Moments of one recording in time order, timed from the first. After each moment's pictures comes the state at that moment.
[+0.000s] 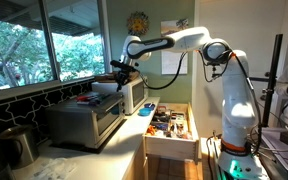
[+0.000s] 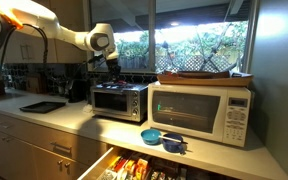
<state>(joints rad) -0.02 0.10 0.00 -1.60 0.10 2.06 1.43</state>
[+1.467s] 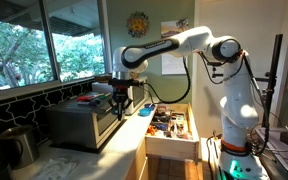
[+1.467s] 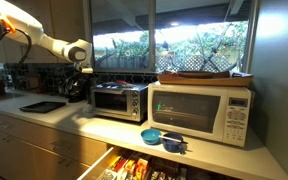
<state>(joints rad) 0.13 0.07 0.15 -1.79 0.28 1.91 1.16</state>
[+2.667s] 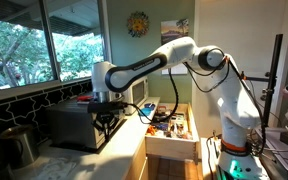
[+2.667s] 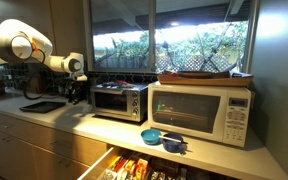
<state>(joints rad) 0.29 0.35 0.18 -1.59 0.01 1.96 1.39</state>
